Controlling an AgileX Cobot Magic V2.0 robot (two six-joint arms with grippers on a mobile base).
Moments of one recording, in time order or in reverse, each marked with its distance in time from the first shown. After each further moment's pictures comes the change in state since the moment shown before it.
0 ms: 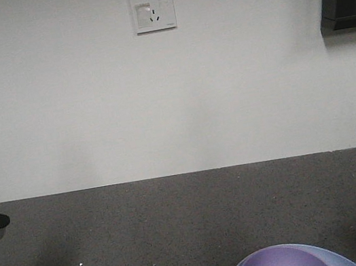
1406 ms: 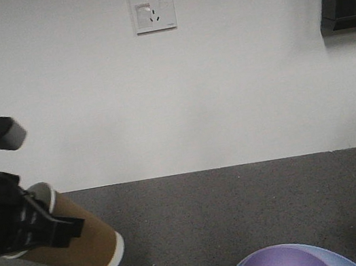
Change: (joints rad) left arm -0.149 -0.130 -0.160 -0.574 -0.147 0.253; right arm 0.000 0.000 0.000 0.005 0.001 0.007
